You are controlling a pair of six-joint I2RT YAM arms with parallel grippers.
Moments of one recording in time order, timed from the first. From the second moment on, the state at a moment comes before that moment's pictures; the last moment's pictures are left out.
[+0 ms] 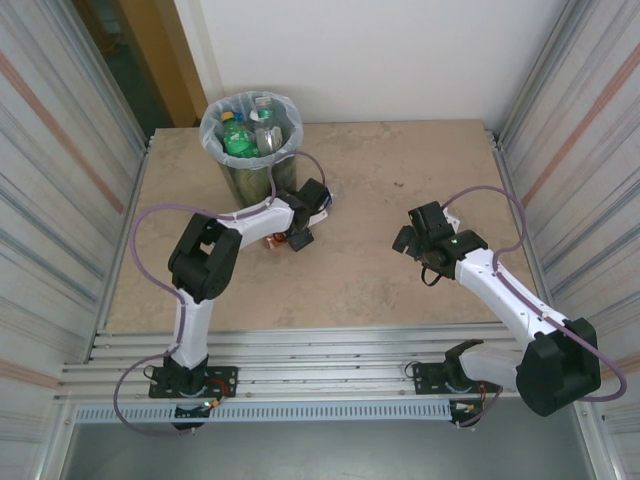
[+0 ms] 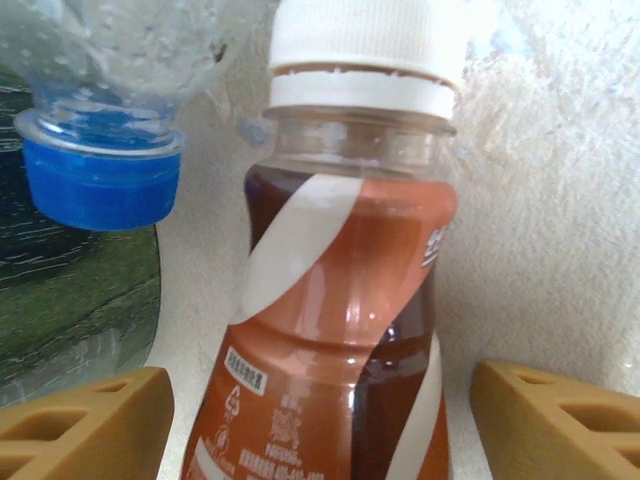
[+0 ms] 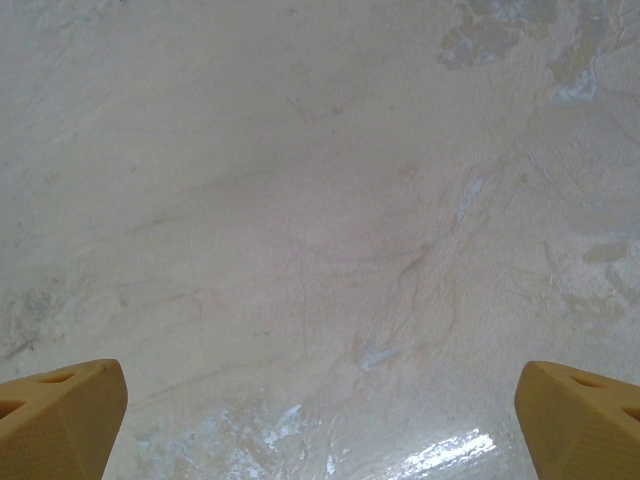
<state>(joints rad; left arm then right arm) -0.64 2.09 1.50 -0.68 -0.41 0.39 0.41 1.18 0.86 -0.75 0.27 0.83</state>
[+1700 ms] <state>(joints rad) -0.75 1.61 1.41 -0.54 -0.26 0.29 0.41 1.19 0.85 -0.74 0.27 0.83</state>
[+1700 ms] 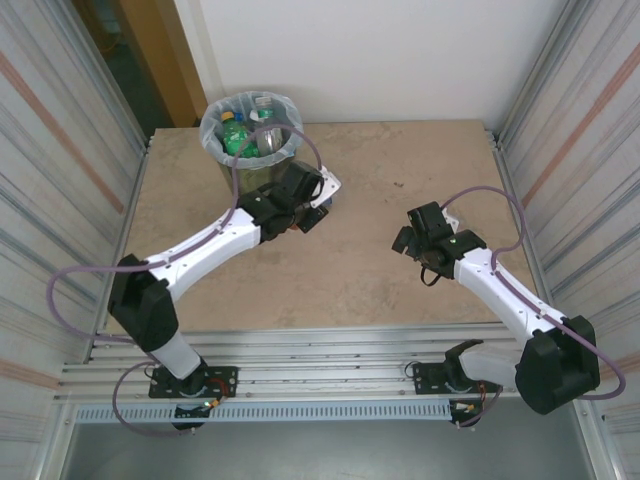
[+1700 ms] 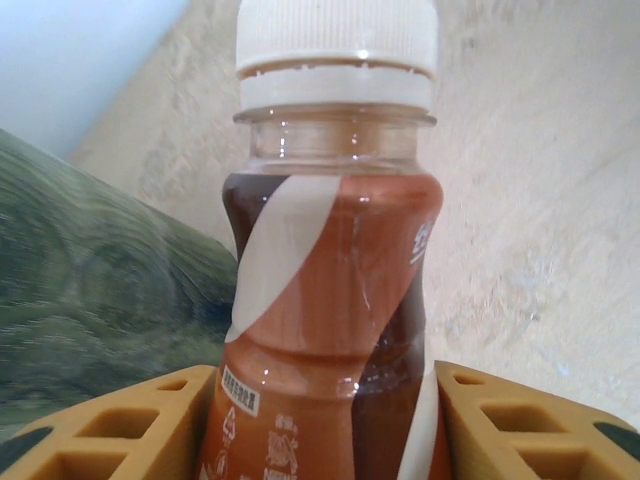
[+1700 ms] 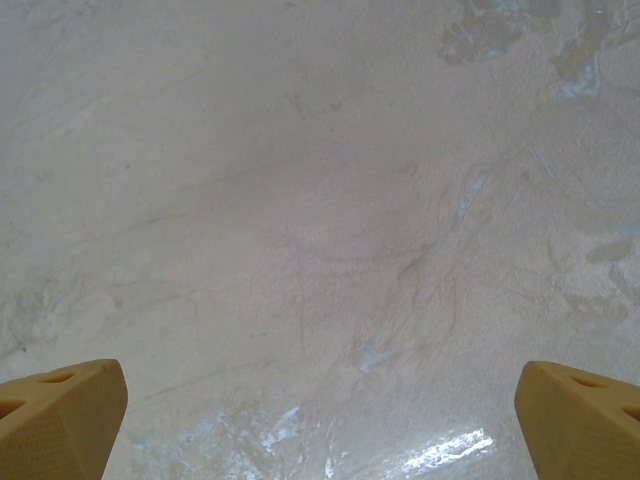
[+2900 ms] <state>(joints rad) -0.34 1.75 1.64 -0.10 -0.18 -0.28 0.41 1.14 0.83 -0.77 0.27 0.85</state>
